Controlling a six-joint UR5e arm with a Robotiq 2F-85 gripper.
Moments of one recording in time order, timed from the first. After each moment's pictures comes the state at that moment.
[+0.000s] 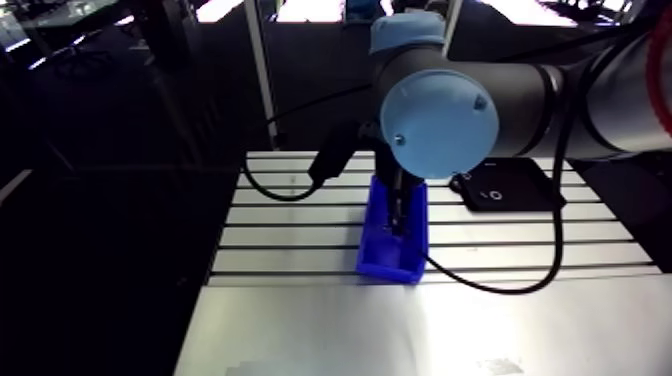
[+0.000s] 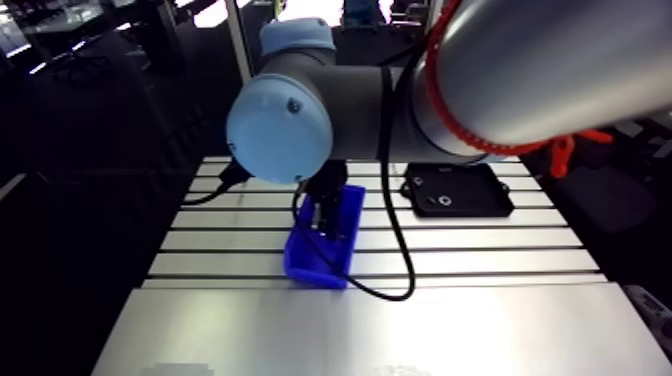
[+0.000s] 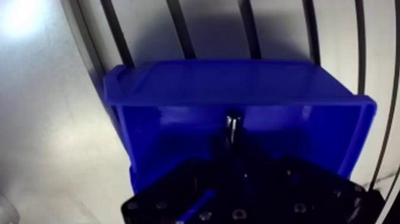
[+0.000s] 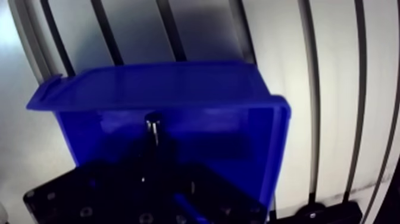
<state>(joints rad) -0.04 -1.23 2.02 -2.24 -1.70 -2.91</state>
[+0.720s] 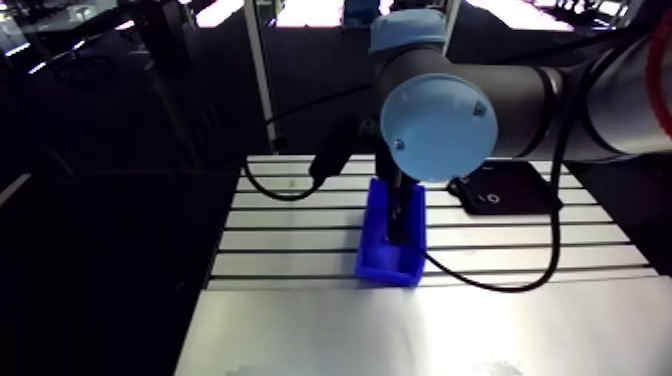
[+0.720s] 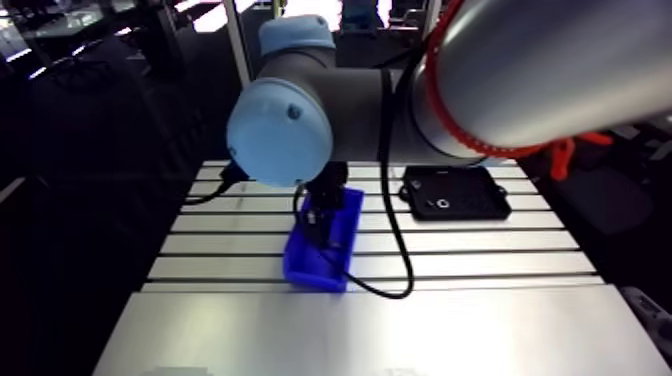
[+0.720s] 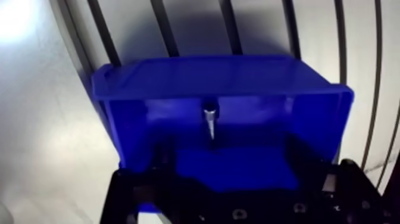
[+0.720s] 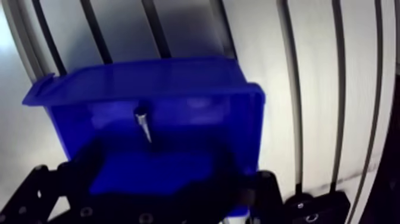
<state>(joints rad) -0.05 -1.25 2.02 -2.28 -1.70 -2.91</state>
